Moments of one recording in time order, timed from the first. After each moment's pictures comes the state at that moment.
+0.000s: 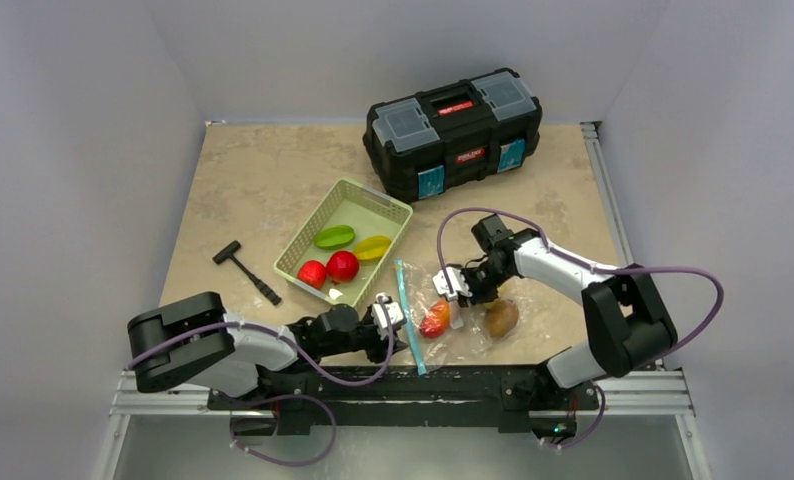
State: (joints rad) left arm -1.14 1.37 0.20 0.76 0.09 -0.07; right arm 0.45 1.49 0.81 -0.74 -0.54 -1.44
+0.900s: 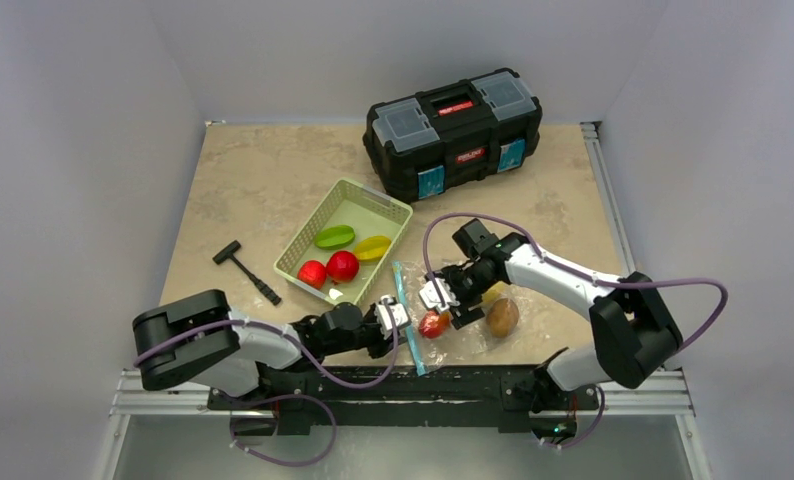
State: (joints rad) left arm -1.14 1.39 0.21 0.77 0.05 0.02; right arm 0.61 1.42 0.84 -0.76 -0.62 -1.45
